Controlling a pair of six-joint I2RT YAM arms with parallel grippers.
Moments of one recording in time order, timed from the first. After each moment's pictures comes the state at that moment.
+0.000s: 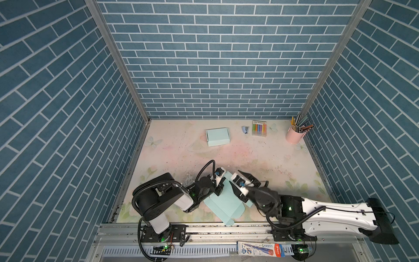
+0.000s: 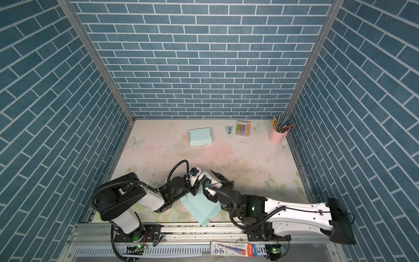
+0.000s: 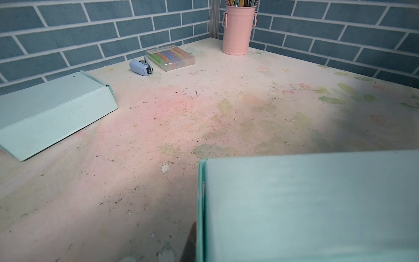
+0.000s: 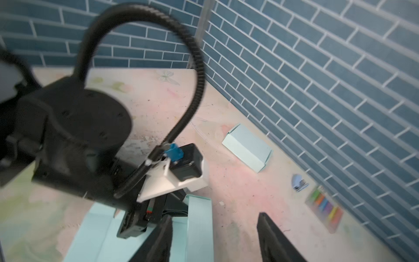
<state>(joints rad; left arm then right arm) -0.91 1.68 0.30 1.06 -0.08 -0.04 1.31 0.93 0.62 -0.01 0.58 -0.09</state>
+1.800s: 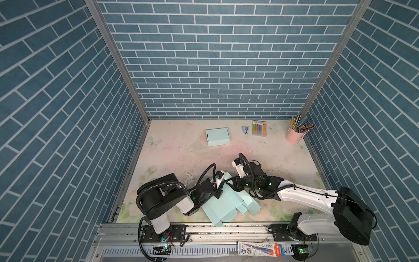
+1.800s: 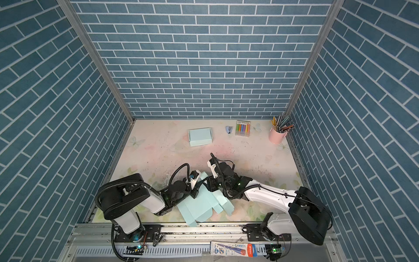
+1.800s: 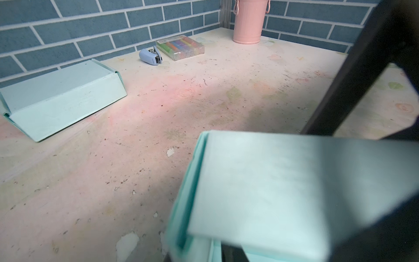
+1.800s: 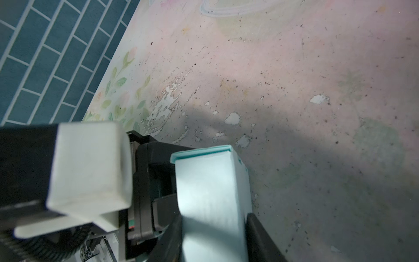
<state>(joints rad) -0.97 1.71 0.27 1.09 -0.18 -0.07 0.96 1.30 0.63 -0.03 -0.16 0.56</state>
